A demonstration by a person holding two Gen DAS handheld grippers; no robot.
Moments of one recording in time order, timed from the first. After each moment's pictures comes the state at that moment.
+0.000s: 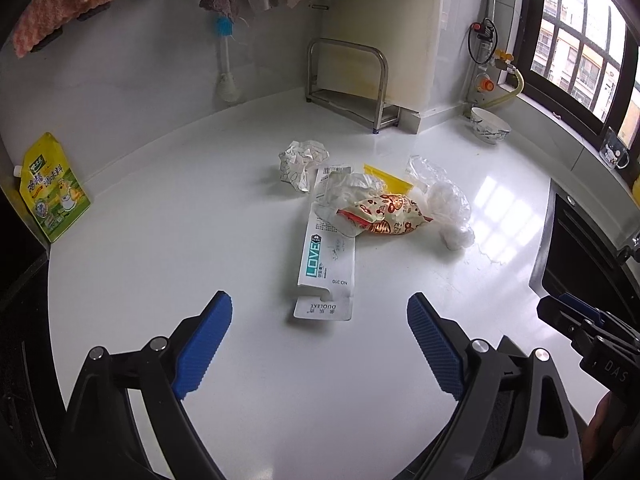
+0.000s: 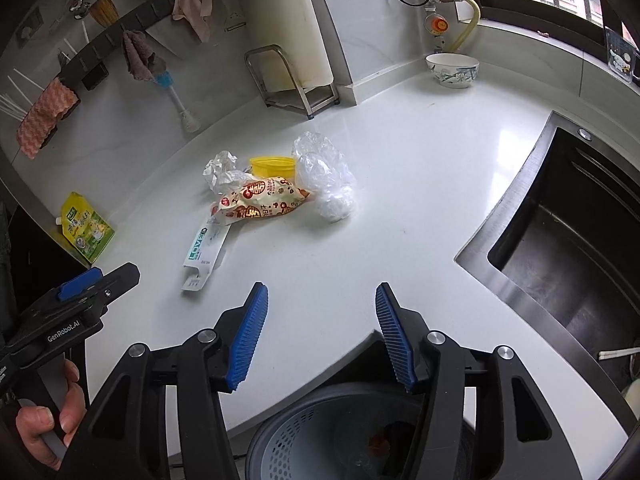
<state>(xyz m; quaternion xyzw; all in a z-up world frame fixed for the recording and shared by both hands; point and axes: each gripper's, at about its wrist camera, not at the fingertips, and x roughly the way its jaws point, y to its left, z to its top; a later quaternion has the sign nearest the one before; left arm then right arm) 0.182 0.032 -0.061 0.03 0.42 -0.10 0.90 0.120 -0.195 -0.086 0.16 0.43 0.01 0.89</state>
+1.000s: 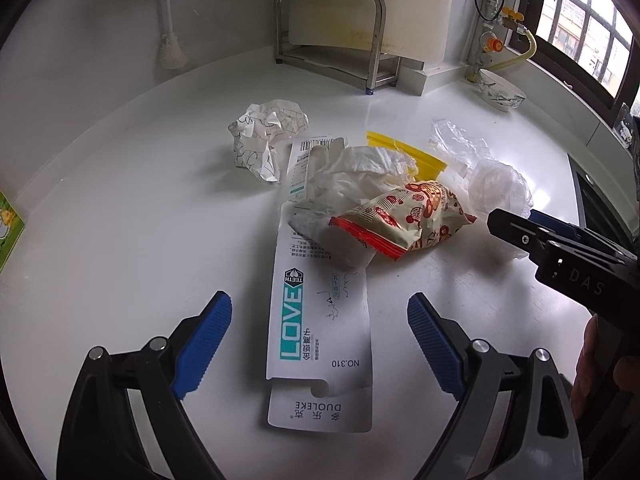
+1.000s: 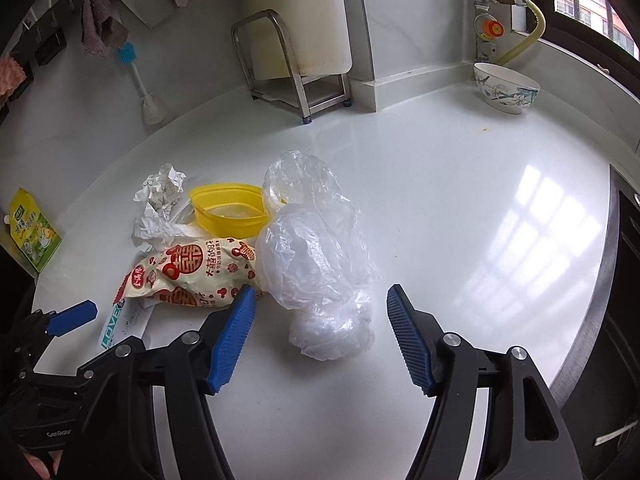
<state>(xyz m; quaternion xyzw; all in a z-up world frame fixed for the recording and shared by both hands) 0.273 0.008 -0.136 0.05 0.46 -0.14 0.88 0.268 -0.193 -0.150 0.10 0.43 0.01 0.90</state>
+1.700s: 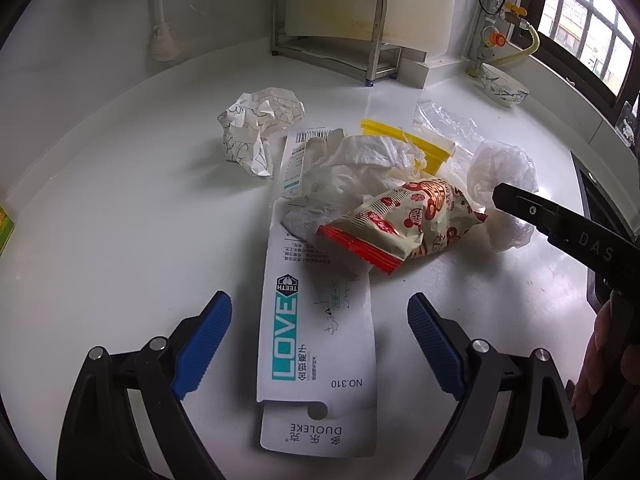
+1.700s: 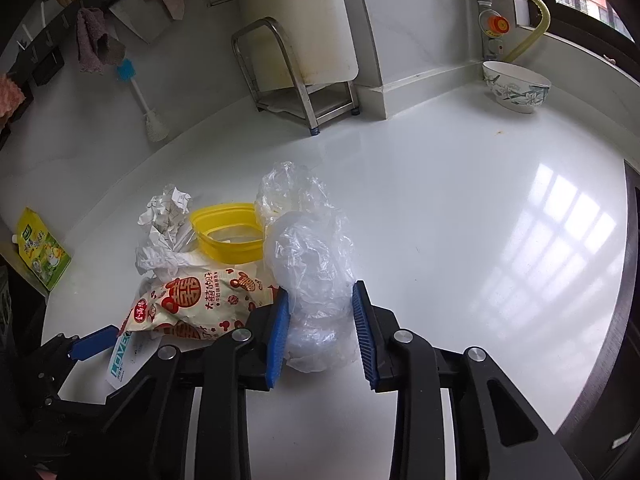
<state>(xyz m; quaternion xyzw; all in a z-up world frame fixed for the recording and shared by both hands) 0.285 0.003 -0.149 0.05 0.47 -0.14 0.87 0.276 -0.197 -0.148 0.14 0.41 0.02 0.90</state>
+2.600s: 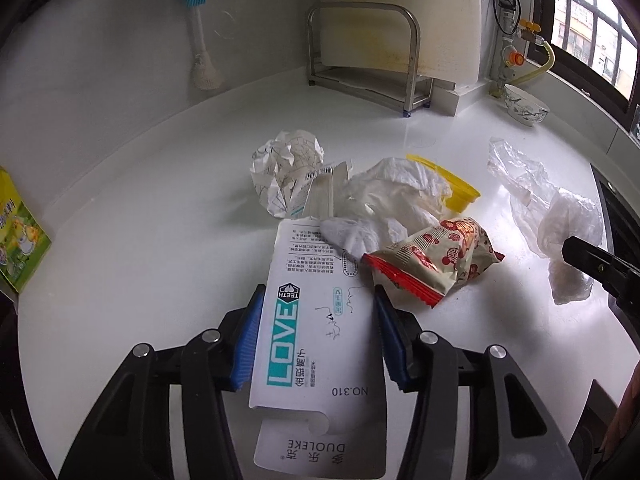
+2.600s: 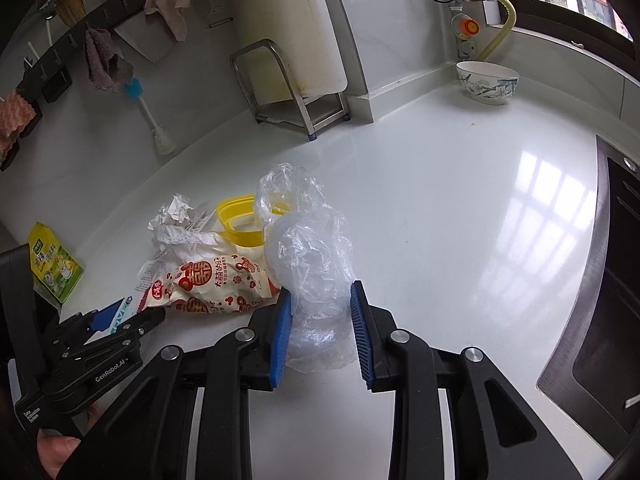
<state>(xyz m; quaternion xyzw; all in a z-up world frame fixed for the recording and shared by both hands) 0.284 0.034 -0.125 0.08 0.42 -0.10 0.90 0.230 -0.184 -0.132 0.16 0.40 0.00 0.90</state>
